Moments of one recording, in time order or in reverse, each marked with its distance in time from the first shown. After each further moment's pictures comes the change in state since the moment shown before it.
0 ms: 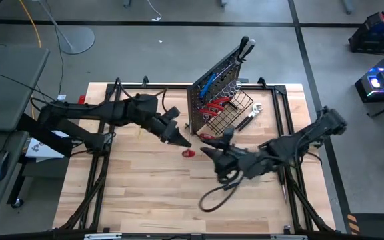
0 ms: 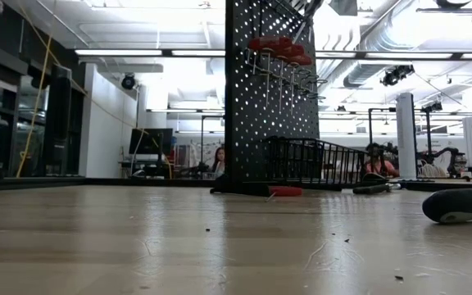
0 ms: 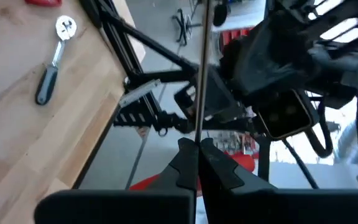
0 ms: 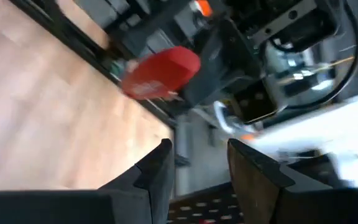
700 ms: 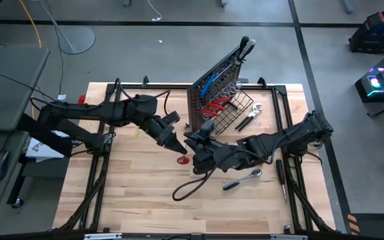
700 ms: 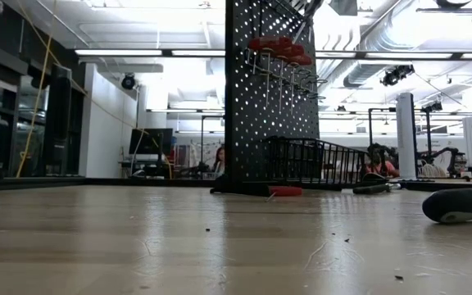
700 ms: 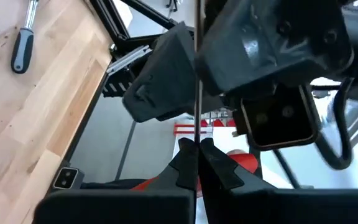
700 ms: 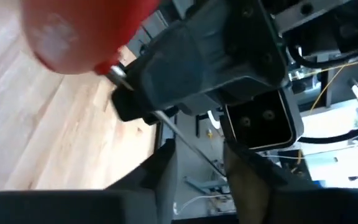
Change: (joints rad) left arm -0.008 -0.003 0.000 0.001 0.137 0.015; right arm -0.112 0.196 0.213 -0.019 -0.037 -0.159
